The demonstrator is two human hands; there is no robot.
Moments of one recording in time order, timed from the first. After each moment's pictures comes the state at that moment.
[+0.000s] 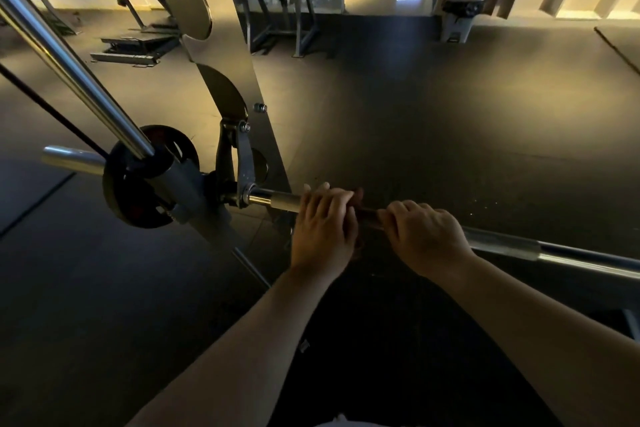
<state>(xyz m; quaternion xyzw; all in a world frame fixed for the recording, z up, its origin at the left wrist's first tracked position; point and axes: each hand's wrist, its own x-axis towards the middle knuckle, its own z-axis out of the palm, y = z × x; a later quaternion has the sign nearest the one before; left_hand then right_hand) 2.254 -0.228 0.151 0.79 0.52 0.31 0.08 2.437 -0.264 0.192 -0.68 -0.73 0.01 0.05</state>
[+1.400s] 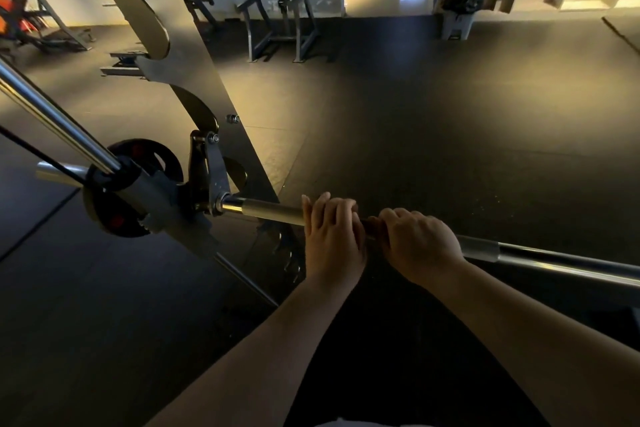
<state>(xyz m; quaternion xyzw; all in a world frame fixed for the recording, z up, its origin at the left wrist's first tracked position) 2.325 -0.256 0.161 0.78 0.55 0.28 0.09 2.484 -0.275 0.192 -0.66 -0.75 0.04 0.04</state>
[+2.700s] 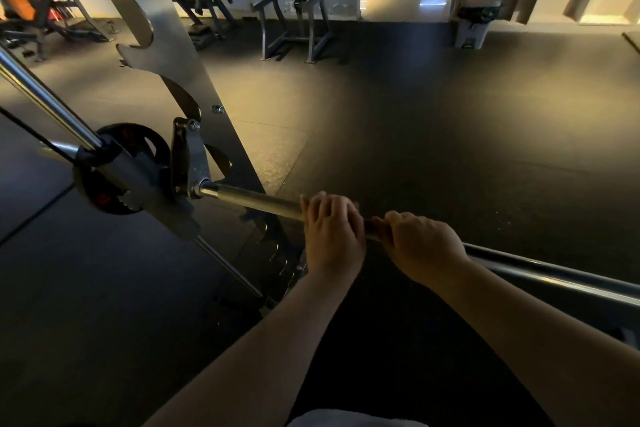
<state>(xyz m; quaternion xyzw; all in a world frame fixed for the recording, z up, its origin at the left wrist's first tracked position) 2.395 -0.281 0.165 0.71 0.61 0.31 0.13 2.553 -0.297 0.199 -0.65 -0.75 0.11 0.01</state>
